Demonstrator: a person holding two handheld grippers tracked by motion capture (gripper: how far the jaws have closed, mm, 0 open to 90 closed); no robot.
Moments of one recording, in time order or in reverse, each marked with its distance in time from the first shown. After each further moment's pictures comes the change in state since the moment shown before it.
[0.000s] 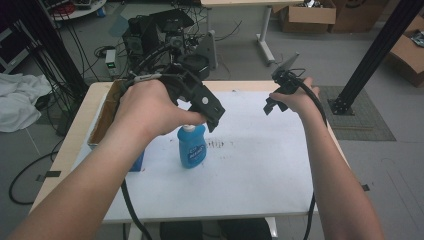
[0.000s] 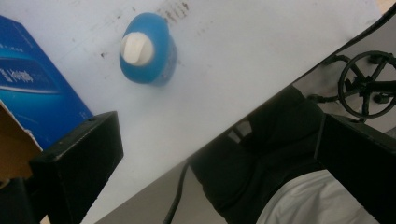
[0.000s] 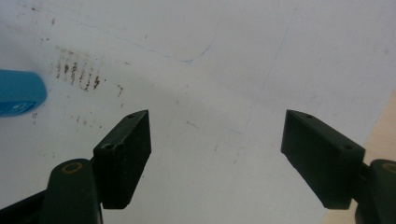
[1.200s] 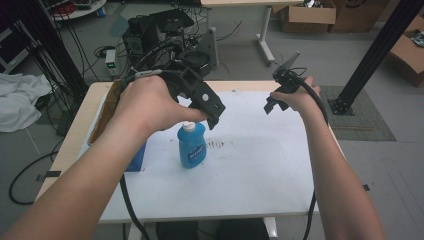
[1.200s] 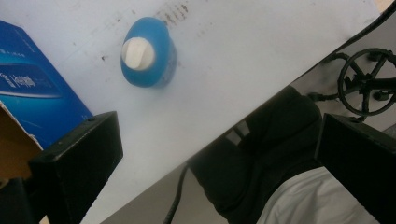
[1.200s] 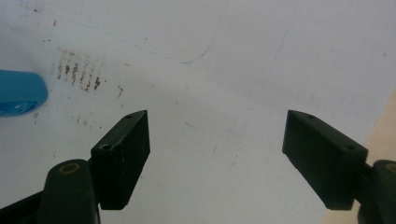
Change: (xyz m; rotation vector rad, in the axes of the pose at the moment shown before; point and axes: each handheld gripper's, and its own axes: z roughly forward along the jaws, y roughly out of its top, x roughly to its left) left arm 0.001 0.004 -0.002 0.009 0.001 0.010; right arm -0.003 0.001 -0.001 -0.003 0.009 -0.006
